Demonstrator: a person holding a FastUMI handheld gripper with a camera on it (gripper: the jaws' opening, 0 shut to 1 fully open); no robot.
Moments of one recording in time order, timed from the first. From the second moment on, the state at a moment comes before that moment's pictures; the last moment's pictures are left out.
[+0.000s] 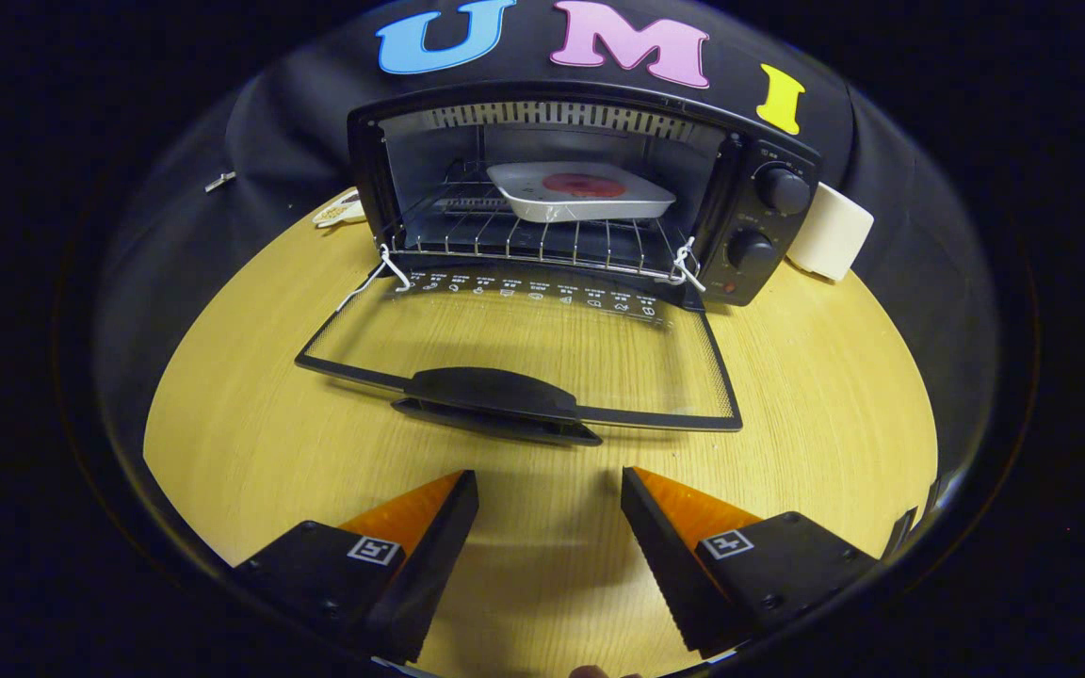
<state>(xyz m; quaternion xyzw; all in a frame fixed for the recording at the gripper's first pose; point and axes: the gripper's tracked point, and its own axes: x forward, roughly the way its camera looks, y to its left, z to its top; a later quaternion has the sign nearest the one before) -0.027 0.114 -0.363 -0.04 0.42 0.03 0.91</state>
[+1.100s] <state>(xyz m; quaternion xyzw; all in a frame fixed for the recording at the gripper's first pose) -0.009 0.119 -0.309 -0.02 0.40 -0.01 0.91</state>
